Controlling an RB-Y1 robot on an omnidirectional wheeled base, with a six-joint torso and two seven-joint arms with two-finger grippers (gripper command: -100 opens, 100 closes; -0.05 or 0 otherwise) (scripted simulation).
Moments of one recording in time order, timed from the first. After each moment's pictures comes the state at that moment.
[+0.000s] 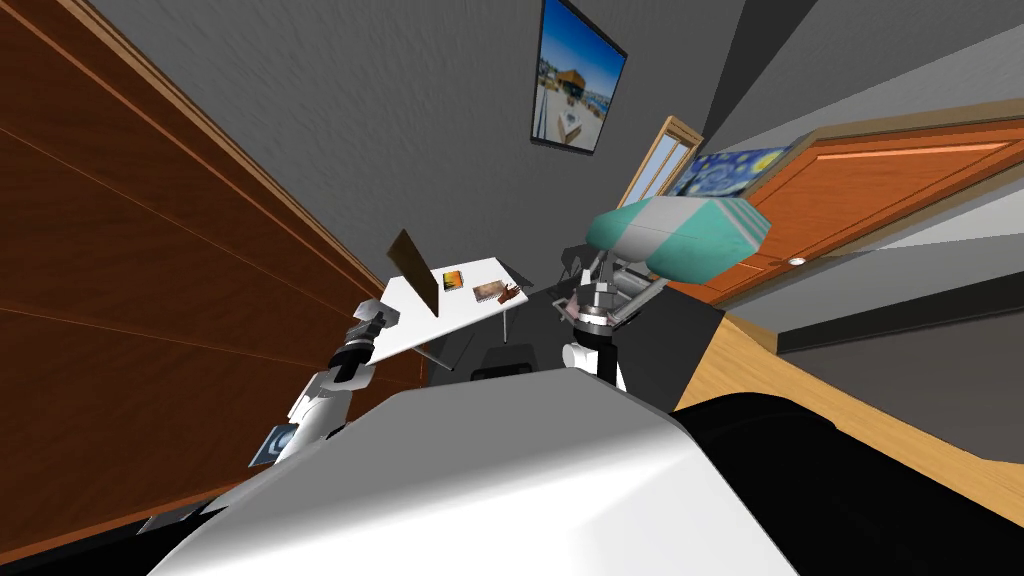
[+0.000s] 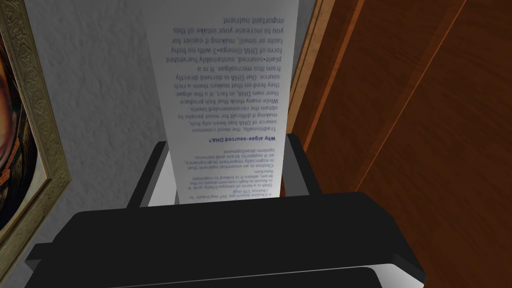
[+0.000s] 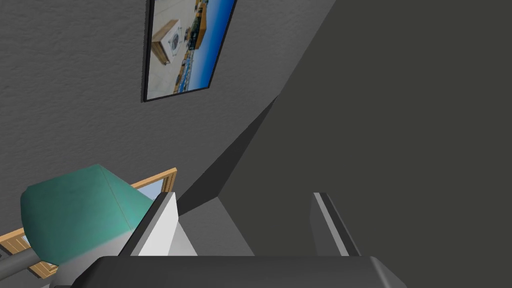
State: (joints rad) left arm -0.03 0.44 0.54 -0.91 -0.50 -0.50 -0.52; right arm 0.53 0.05 -0.01 -2.37 -0.08 -0.42 0.07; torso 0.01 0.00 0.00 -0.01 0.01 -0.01
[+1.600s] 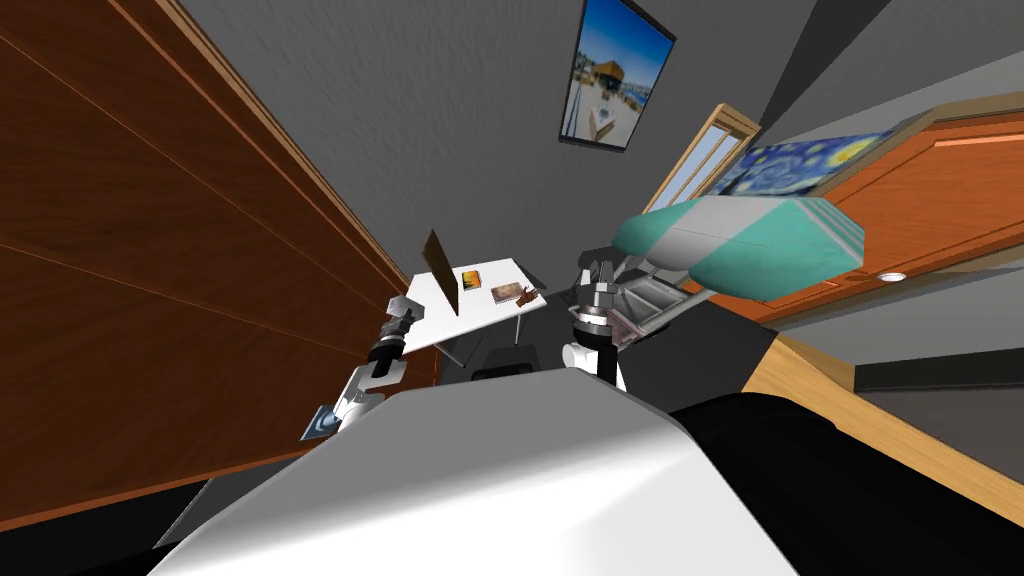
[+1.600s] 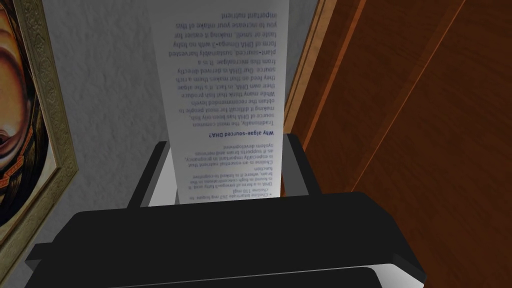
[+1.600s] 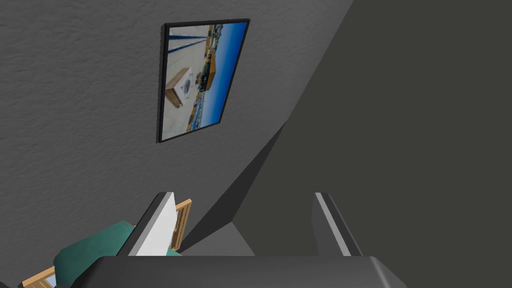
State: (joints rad) left arm 0.14 0.24 0.35 -1.35 -0.46 -0.30 -0.59; right arm 0.53 0.05 -0.01 -2.37 -0.08 -0.42 0.07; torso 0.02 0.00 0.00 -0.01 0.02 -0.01
